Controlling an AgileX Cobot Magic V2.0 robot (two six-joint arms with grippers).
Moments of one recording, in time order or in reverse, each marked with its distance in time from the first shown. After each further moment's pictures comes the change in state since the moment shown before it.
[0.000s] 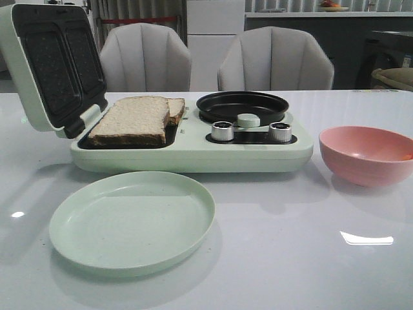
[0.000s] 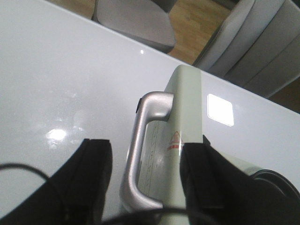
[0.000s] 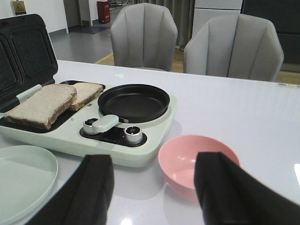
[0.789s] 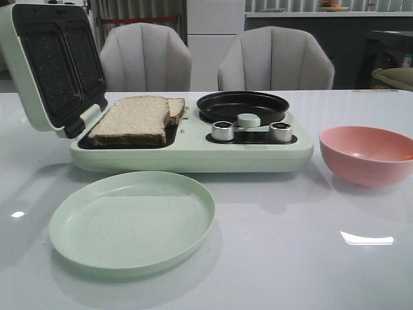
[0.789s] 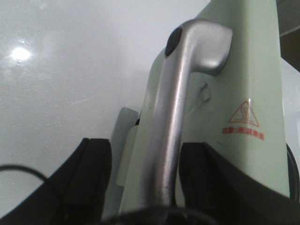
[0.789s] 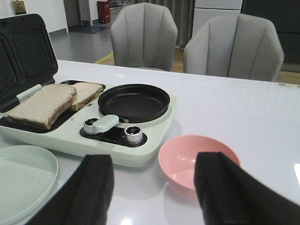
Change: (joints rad) left arm 0.043 0.256 -0.043 -0.333 0.127 0.221; right arm 0.000 0.000 0.001 0.000 0.000 0.000
